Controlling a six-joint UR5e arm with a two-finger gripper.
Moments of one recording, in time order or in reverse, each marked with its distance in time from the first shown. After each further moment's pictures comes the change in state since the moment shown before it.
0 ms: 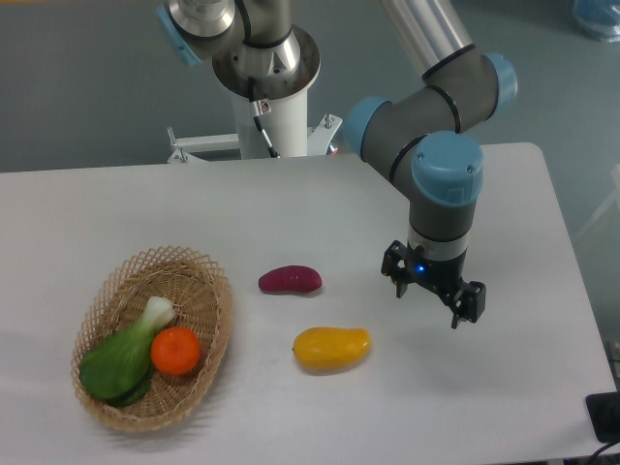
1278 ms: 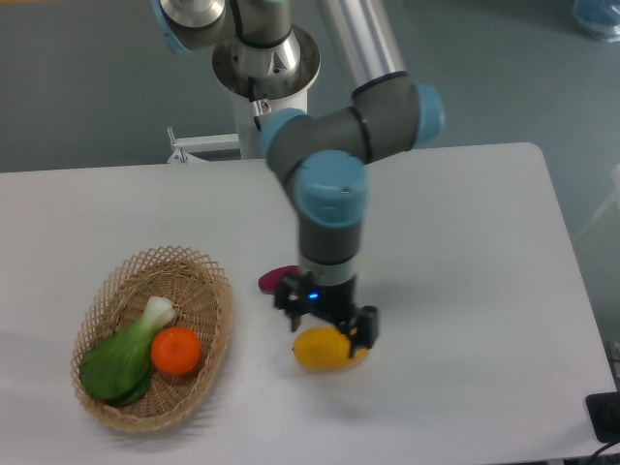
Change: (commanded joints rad) arm -0.331 0.009 -0.034 0.158 -0.071 -0.390
